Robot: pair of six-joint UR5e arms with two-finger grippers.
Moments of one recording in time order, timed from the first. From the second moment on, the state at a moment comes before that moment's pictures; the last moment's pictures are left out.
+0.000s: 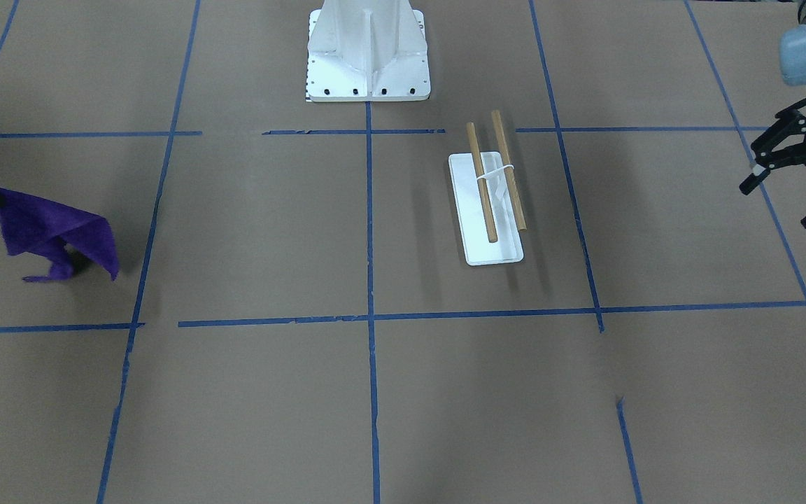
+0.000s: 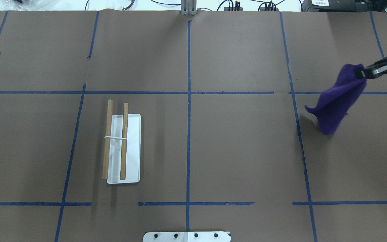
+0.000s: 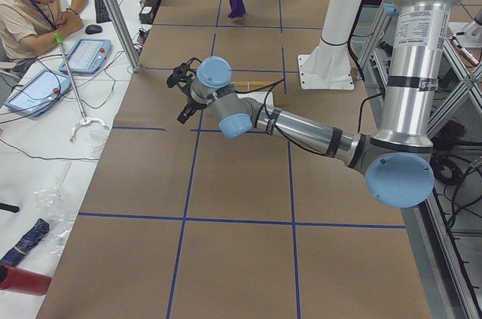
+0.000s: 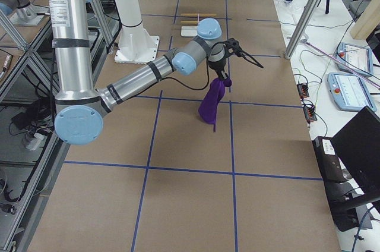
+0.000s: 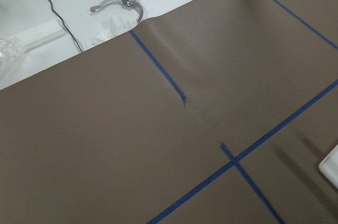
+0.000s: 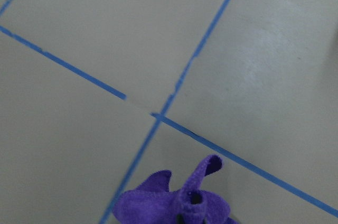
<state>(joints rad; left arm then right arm) -1.26 -1.69 -1.81 -2.32 -2.38 -0.60 1.13 -1.46 2.06 -1.31 2.25 0.44</state>
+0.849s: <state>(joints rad) -0.90 -2.15 -1.81 -2.13 -2.18 -1.70 0.82 -1.16 2.10 -1.31 1.90 0.99</state>
